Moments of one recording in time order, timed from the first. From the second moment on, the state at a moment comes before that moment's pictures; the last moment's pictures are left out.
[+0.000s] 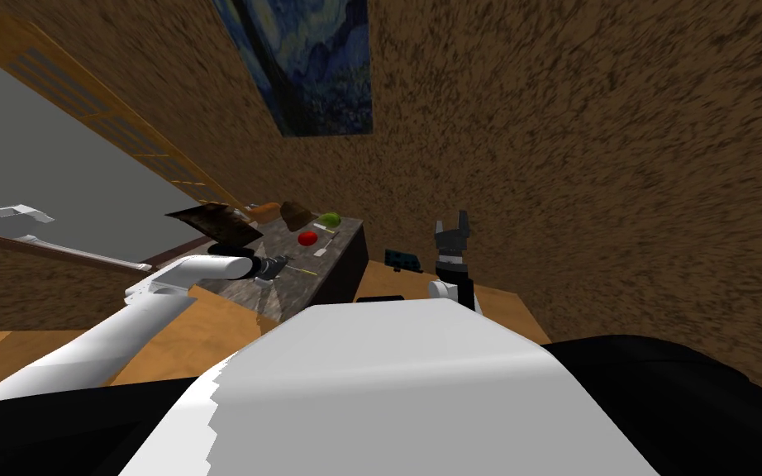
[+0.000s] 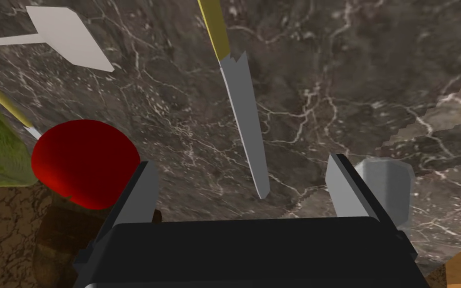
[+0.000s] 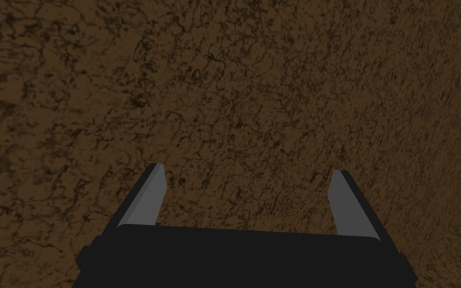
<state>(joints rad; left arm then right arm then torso) 0.26 1.14 0.18 -1.75 0.96 1.12 -0.37 0.50 -0.01 0.06 -2.32 -0.08 -0.37 -0.04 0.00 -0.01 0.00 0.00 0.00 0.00</state>
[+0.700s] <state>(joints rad) 0.24 1.14 0.15 -1.72 1.01 1.30 -0.37 0.50 -0.01 0.06 -2.32 -0.08 -0.37 -0.04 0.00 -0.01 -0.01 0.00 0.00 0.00</state>
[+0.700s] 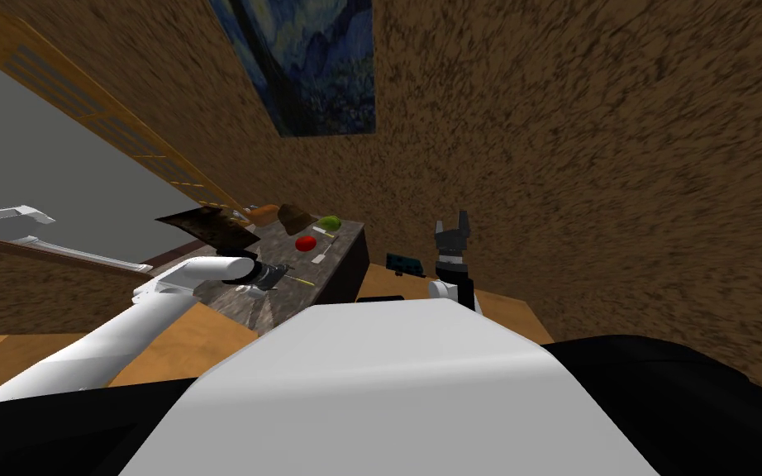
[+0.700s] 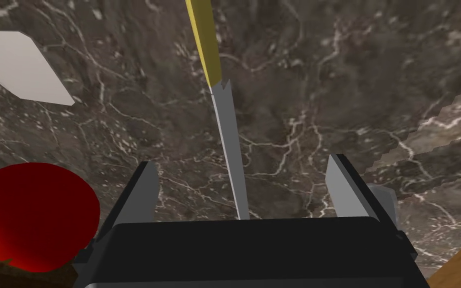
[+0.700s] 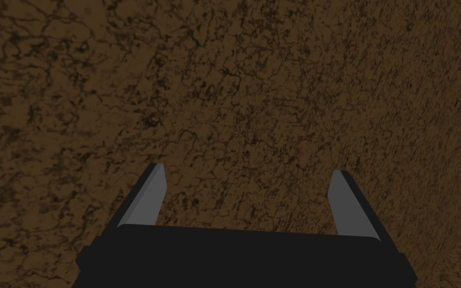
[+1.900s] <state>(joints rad) 0.23 1.10 0.15 -1.60 1.05 1.39 -0.47 0.50 -0.01 0.06 -2.32 -0.08 -0.37 -0.04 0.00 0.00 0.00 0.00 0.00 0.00</state>
